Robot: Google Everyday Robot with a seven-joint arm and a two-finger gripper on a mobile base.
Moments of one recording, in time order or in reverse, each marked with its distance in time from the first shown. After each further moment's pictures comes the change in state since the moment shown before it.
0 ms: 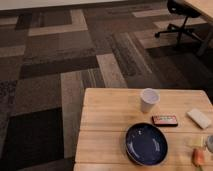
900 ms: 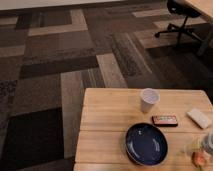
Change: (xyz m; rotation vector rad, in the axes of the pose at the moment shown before) arm 0.001 -0.009 0.020 0.125 0.070 -0.029
